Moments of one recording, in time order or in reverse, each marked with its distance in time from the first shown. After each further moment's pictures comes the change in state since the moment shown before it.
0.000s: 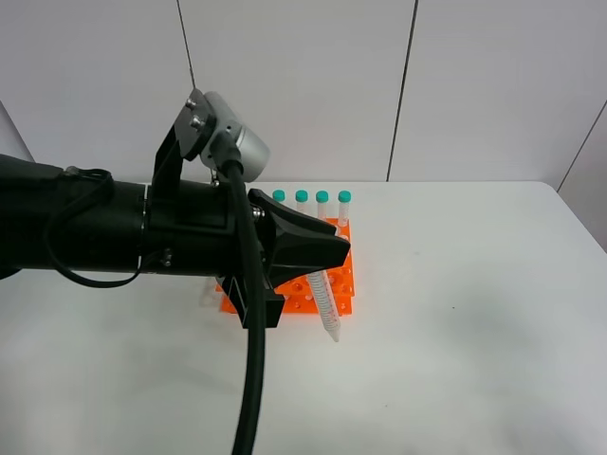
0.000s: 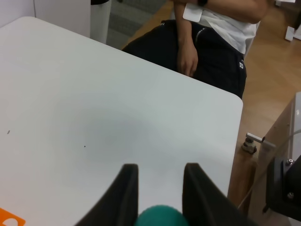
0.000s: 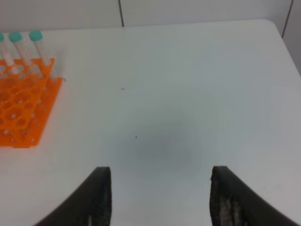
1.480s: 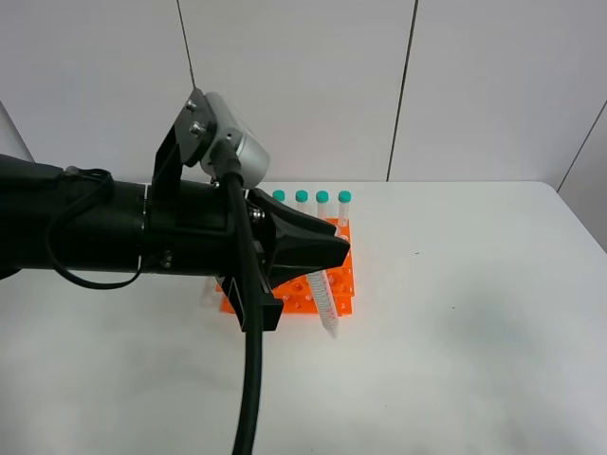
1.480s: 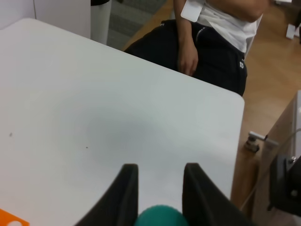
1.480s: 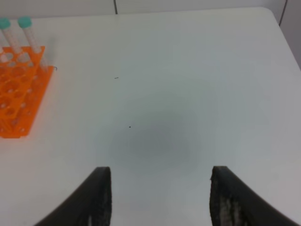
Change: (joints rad) left arm 0.000 0.000 0.000 0.000 -0.010 0.046; right arm 0.000 0.000 0.039 -0.015 -0.005 0.003
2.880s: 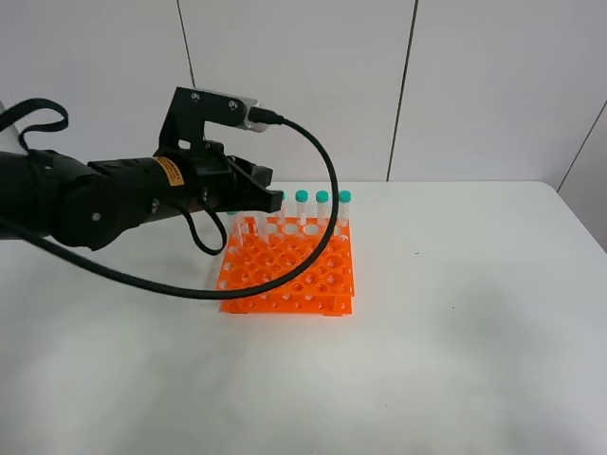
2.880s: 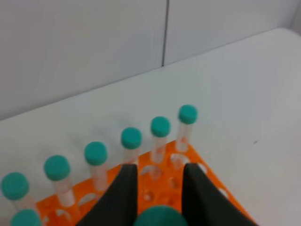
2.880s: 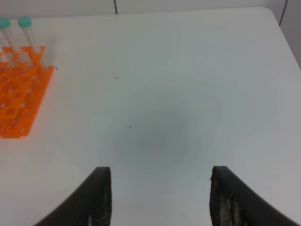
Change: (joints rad) left arm 0.131 0.286 -0.113 1.673 -0.738 -1.780; right arm 0.000 0.000 0.000 -0.001 0.000 0.000
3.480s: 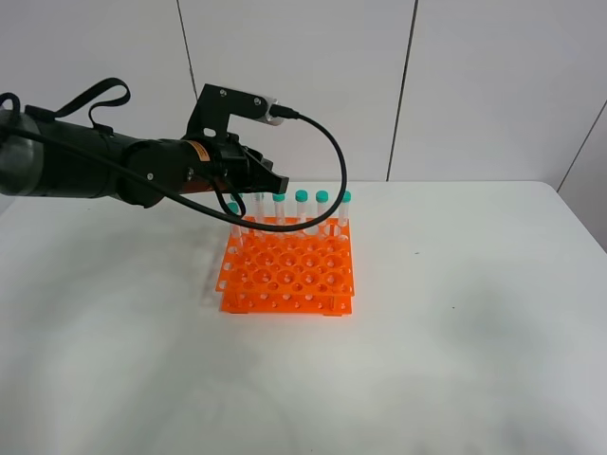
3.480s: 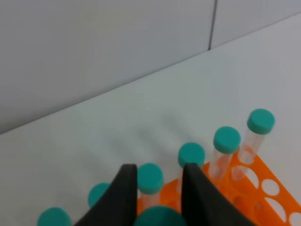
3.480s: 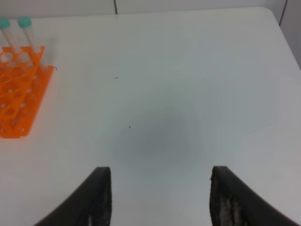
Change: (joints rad) left arm 0.082 0.208 -0.225 -0.047 0.098 0.095; right arm 0.000 0.000 0.000 0.000 0.000 0.000
